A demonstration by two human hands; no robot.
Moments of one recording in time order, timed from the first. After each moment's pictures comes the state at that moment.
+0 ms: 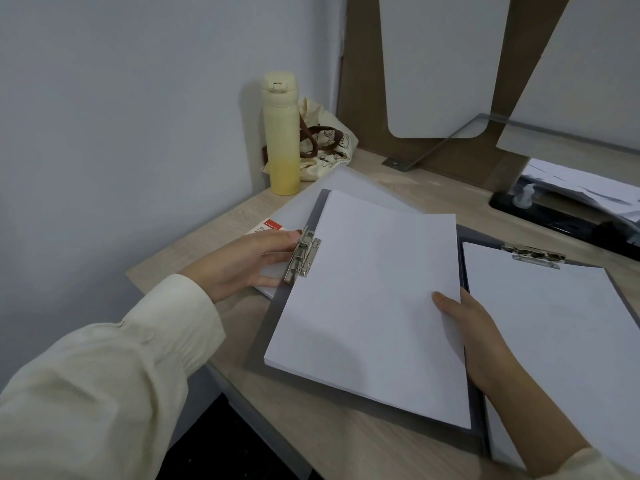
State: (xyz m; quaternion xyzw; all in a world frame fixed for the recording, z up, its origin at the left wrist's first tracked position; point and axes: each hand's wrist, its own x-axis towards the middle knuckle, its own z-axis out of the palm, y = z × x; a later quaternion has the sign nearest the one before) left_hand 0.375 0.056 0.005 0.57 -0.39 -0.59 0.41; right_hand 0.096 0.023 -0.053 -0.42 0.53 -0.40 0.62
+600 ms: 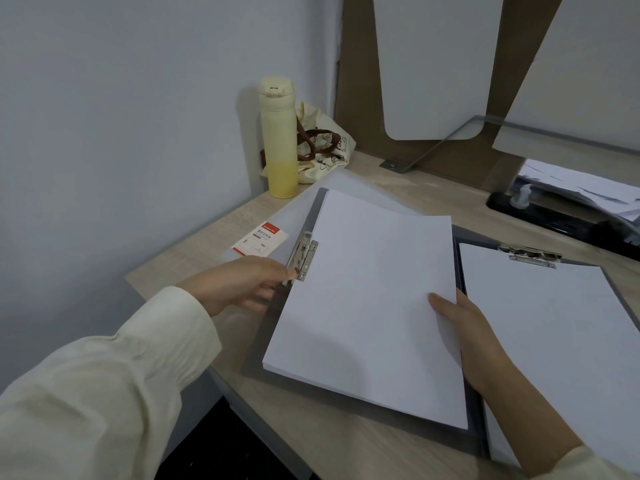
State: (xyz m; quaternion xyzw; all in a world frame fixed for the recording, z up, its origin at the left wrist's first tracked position) left_hand 0.376 0.065 -0.004 0.68 -0.43 -0.54 0.24; right_hand 0.098 0.022 -0.055 -0.42 0.53 -0.40 0.62
